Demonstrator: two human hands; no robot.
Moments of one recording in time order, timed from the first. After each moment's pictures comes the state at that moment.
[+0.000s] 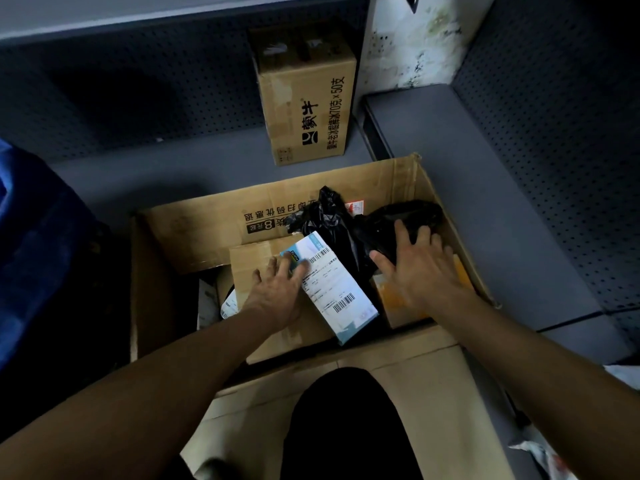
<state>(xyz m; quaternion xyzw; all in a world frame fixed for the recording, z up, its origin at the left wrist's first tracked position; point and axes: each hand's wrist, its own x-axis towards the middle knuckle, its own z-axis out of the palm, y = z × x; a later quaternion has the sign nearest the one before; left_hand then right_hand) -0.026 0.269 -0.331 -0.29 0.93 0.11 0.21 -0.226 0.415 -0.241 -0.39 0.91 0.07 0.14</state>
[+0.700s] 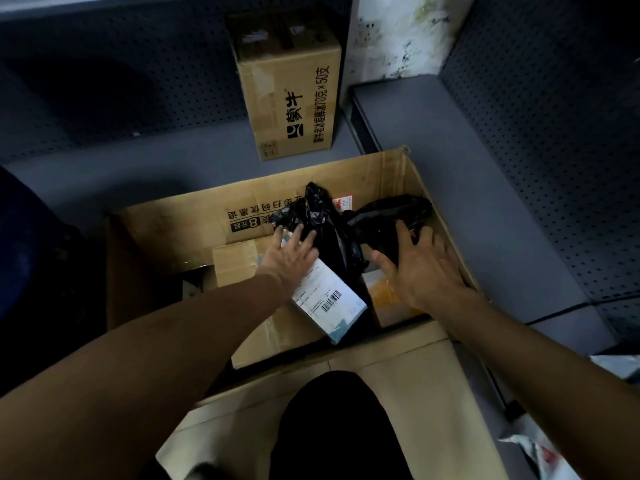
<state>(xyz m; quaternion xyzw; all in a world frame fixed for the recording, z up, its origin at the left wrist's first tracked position) -0.093 0.252 -0.318 -0.12 0.93 -0.15 0.30 -0.243 0.428 -0.250 -0.37 0.91 0.06 0.16</state>
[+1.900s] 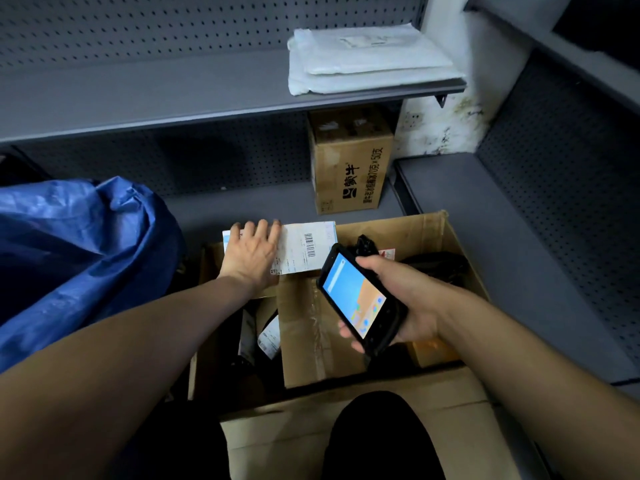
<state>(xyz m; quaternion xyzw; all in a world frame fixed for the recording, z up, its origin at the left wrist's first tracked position) 0.024 0.175 -0.196 -0.36 0.91 -0.17 0.09 -0.141 0.373 -0.111 -0.02 0.63 -0.32 0.71</state>
